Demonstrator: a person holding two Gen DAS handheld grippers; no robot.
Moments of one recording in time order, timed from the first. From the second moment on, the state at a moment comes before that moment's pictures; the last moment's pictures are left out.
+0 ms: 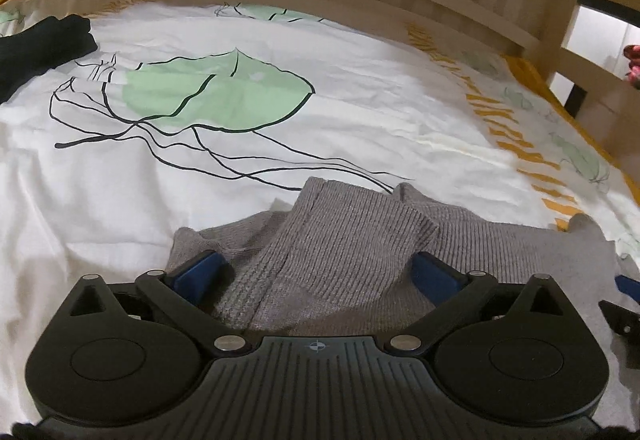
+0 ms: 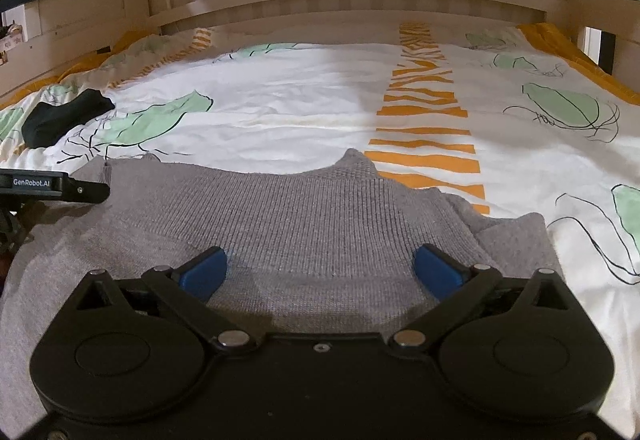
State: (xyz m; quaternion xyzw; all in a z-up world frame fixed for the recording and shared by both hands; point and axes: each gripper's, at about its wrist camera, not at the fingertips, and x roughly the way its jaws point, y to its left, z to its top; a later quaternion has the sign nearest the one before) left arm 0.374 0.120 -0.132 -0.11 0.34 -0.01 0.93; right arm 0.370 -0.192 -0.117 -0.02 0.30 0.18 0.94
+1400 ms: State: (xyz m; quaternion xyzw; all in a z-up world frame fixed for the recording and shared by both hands) left arm 0.248 0.148 -0.074 -0.11 0.39 0.03 0.91; right arm 0.266 -0.279 -0.046 0.14 0.34 0.14 0.92
